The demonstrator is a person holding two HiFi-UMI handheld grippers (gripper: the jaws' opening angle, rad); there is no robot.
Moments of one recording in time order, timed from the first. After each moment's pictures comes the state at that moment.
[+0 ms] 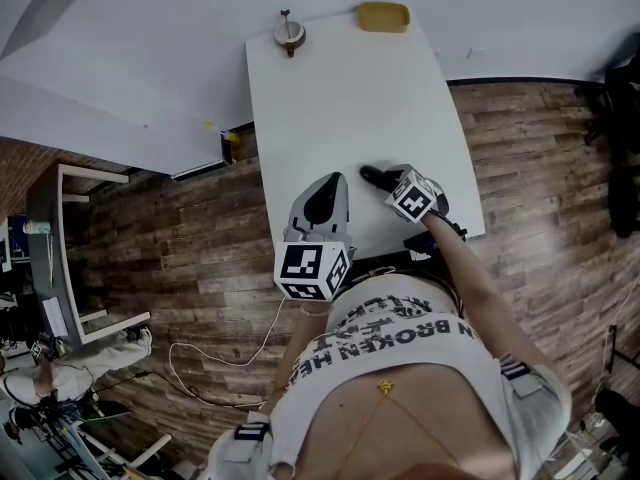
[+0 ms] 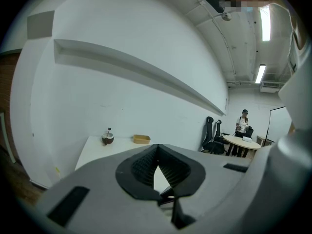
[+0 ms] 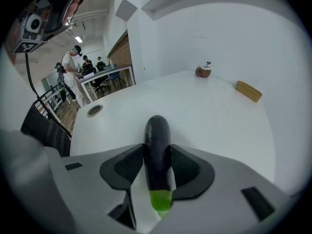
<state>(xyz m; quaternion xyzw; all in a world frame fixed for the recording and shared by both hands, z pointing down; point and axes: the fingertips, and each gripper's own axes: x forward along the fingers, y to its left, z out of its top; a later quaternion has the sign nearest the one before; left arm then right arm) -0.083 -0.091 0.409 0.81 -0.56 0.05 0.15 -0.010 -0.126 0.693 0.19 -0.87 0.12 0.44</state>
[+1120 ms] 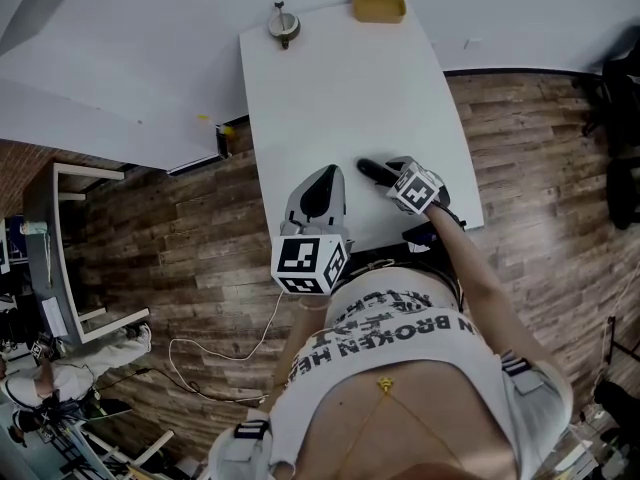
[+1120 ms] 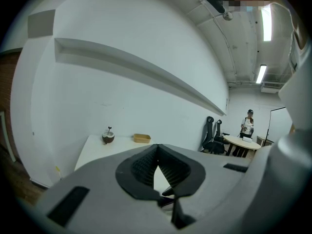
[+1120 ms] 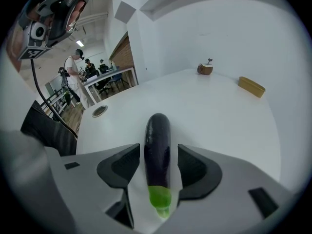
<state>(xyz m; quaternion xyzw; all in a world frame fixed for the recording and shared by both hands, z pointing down) -0.083 -0.092 0.412 0.81 -0.56 0.05 0.16 -0.004 -0.117 0.691 0.17 -0.87 0.14 0.44</state>
